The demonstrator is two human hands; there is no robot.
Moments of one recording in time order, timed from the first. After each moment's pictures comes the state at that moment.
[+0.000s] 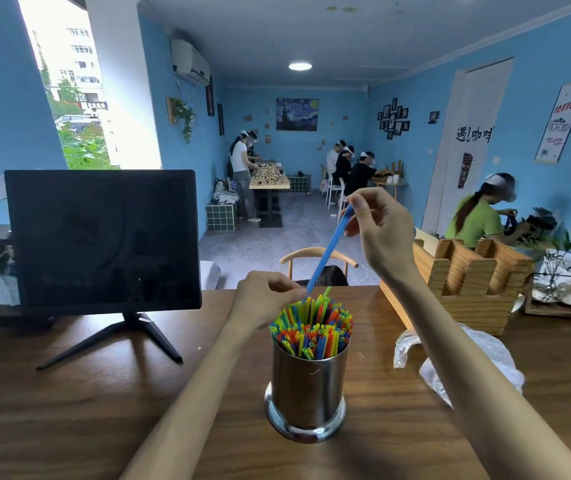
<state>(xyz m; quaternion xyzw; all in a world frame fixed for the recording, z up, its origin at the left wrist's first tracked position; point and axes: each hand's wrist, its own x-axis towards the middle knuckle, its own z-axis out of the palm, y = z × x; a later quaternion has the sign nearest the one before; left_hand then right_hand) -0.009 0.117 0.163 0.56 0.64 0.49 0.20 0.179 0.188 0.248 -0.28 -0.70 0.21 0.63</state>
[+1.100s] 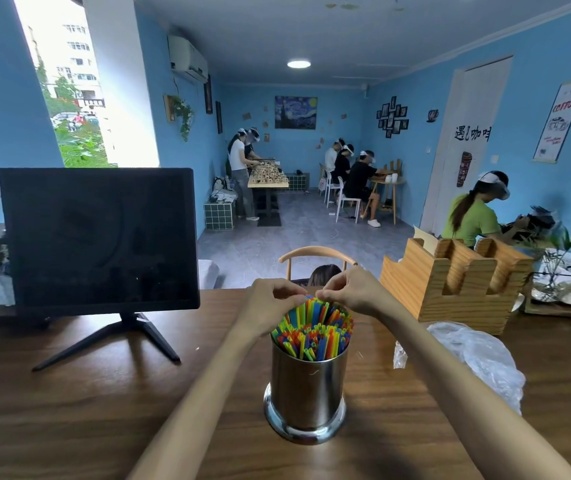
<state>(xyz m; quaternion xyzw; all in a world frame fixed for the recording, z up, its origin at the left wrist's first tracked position) -0.009 0.129 0.145 0.60 0.62 0.47 0.20 0.175 0.231 0.164 -0.44 -0.83 0.25 0.22</state>
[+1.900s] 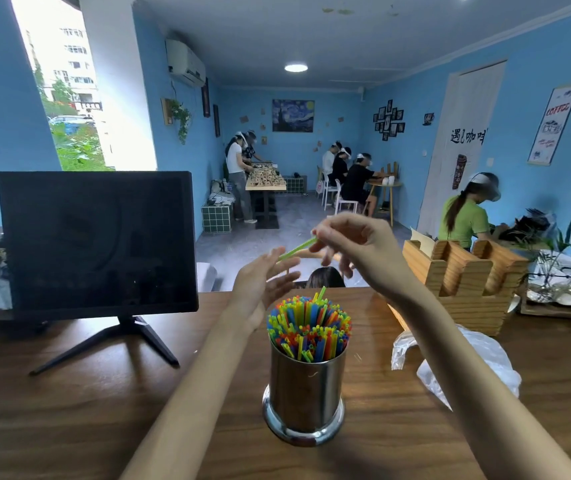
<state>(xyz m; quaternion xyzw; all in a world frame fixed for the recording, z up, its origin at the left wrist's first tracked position) -0.001 0.126 0.184 0.33 0.40 0.69 0.51 0.187 0.150 0.249 -0.15 -0.77 0.40 0.47</state>
